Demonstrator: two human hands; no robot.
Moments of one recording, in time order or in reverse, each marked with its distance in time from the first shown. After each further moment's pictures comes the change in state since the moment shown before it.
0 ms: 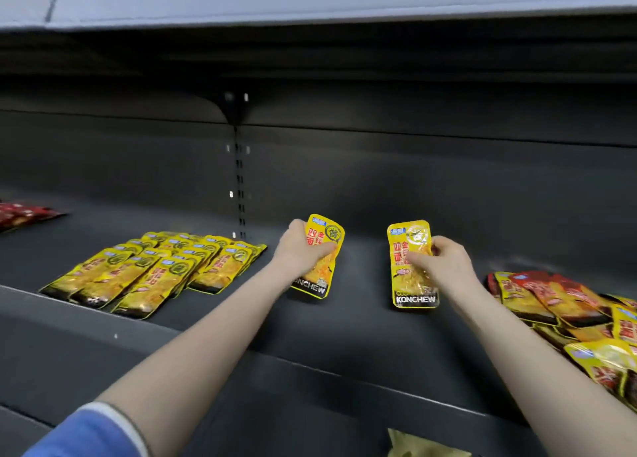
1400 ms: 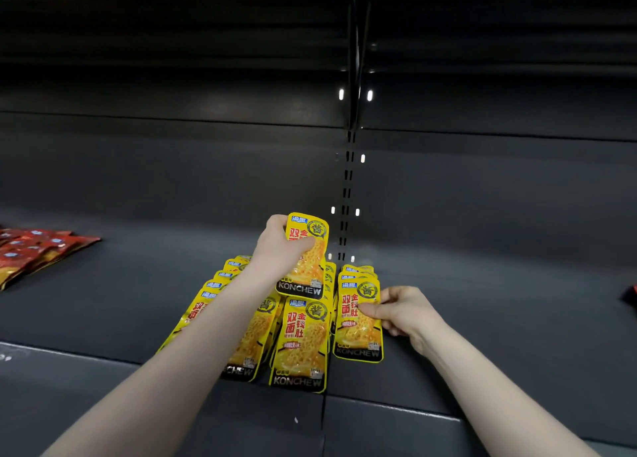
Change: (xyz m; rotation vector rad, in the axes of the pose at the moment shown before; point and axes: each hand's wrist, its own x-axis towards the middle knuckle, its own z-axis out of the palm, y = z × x) left_hand 0.100 -0.140 -0.217 -0.235 -0.107 -0.035; right_hand -0.028 -0.080 0.292 0.198 -0.245 0.307
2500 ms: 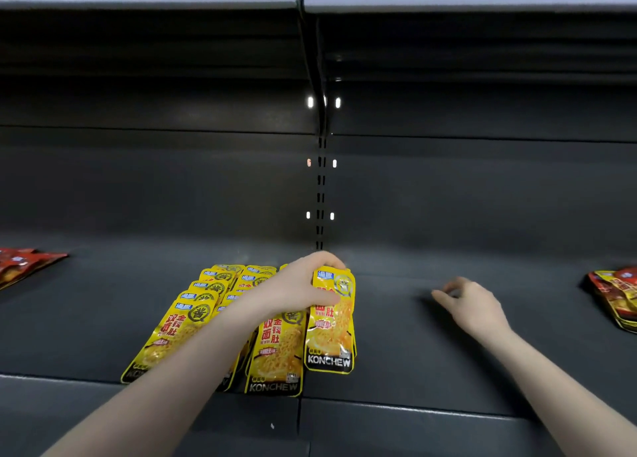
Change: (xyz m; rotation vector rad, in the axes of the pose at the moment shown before) left_hand -0.014 -0.007 0.035 0.294 -0.545 0.249; right_hand -0.003 0.027 -0.116 -0.668 0.483 -0.056
